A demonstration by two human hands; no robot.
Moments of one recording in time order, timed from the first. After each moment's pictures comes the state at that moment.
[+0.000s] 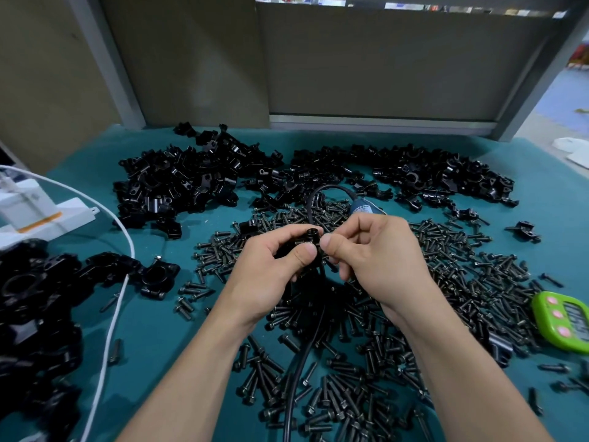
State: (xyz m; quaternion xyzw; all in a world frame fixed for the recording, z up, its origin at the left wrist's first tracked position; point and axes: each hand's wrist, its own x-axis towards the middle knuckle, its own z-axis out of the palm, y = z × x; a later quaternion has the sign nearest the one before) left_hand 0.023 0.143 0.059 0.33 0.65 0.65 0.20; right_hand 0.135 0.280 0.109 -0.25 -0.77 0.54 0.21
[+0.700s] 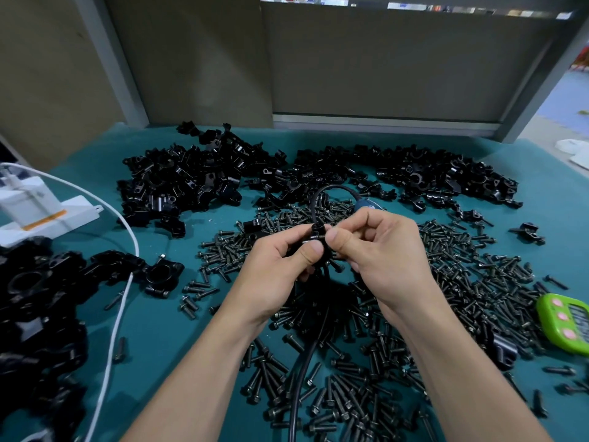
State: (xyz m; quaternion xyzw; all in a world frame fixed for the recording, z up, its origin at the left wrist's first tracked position) left_hand 0.029 0.145 0.064 0.33 0.62 0.67 0.25; right_hand 0.129 0.278 0.102 -0.18 -0.72 0.61 0.28
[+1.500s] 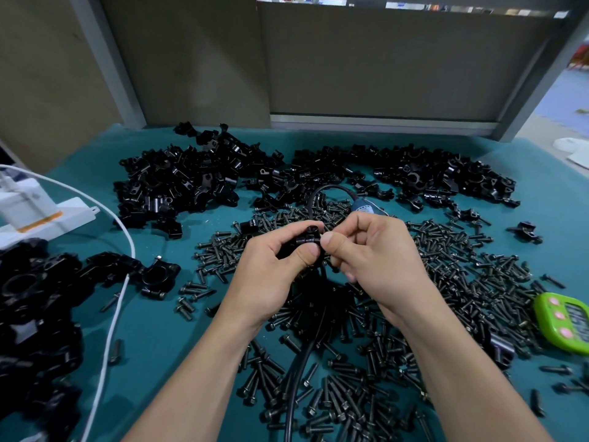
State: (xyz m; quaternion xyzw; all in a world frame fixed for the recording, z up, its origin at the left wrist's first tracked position) left_hand 0.033 0.144 0.072 0.33 0.66 0.65 0.16; right_hand 0.133 0.279 0.107 -0.21 -0.74 0.60 0.22
